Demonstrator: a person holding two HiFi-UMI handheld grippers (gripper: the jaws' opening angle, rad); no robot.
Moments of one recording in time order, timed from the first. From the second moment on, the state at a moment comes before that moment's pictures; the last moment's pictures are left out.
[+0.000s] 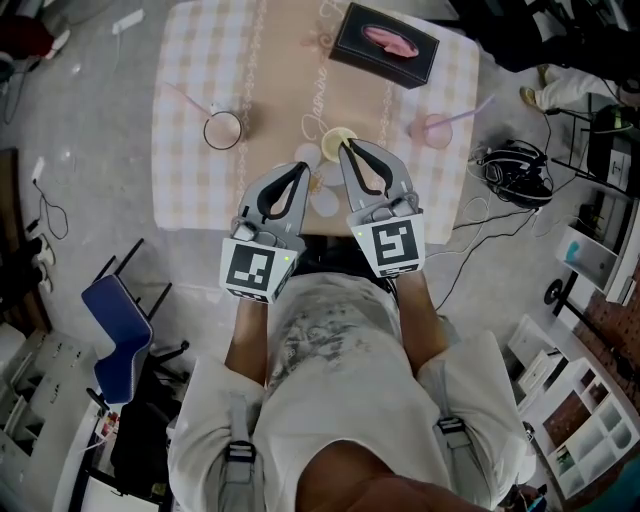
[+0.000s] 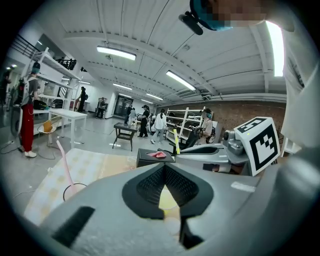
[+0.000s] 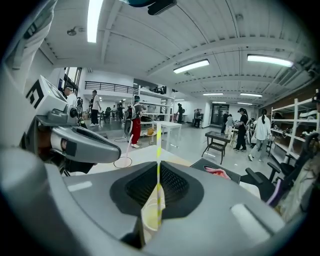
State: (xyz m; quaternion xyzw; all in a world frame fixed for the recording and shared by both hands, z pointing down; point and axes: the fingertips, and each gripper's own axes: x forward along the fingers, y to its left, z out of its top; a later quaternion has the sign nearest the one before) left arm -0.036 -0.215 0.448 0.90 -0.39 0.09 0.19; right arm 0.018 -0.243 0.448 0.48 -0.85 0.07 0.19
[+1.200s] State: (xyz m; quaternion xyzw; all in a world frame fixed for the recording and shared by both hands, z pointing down) left arm -0.030 -0.190 0.409 0.92 -0.36 0.09 0.16; right arm 0.053 -0.180 0.409 0.51 -0.84 0.09 0.16
